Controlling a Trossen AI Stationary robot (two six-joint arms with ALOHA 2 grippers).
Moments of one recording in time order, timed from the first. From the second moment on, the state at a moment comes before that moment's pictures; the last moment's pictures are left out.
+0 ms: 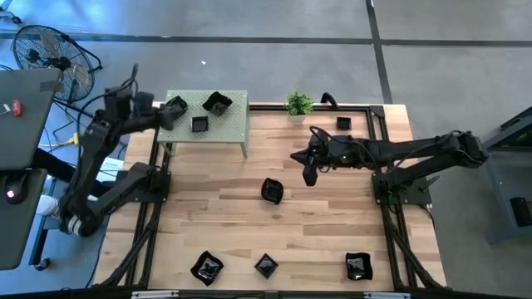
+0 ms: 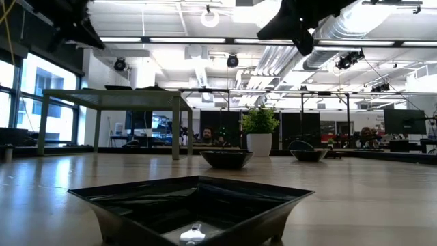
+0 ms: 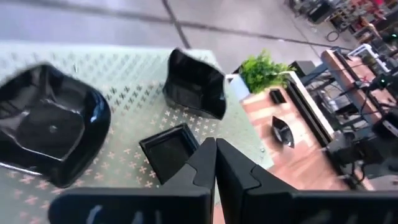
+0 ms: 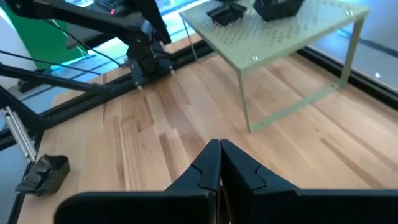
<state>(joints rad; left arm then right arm) 1.23 0.57 0.90 -0.84 0.46 -0.35 -0.01 1.19 0.86 -0.08 0.20 0.42</state>
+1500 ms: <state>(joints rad) 0.25 0.79 0.68 -0.09 -0.16 -0.11 0.06 1.14 0.86 -0.44 -0.02 0.47</state>
